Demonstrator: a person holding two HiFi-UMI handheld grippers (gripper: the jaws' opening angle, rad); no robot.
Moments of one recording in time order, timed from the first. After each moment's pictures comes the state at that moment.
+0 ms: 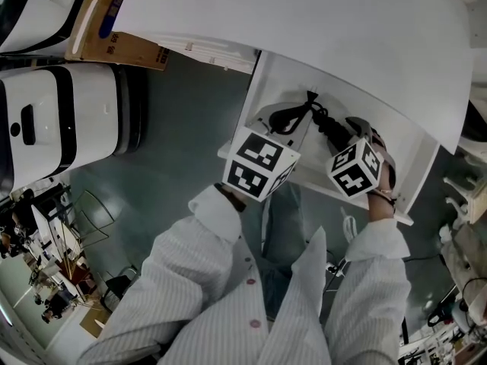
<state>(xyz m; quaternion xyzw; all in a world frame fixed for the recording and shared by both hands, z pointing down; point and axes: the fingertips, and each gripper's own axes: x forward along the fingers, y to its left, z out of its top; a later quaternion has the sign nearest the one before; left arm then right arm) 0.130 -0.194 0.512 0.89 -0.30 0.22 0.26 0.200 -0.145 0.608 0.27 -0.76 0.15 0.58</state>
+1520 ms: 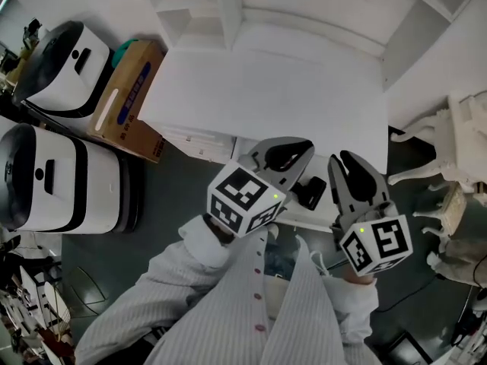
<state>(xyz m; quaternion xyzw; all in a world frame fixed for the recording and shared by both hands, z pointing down) 0.191 -0.170 0.216 0.97 -0.19 0.06 0.12 0.223 -0.142 0.189 0.57 -0.81 0.08 0.07</state>
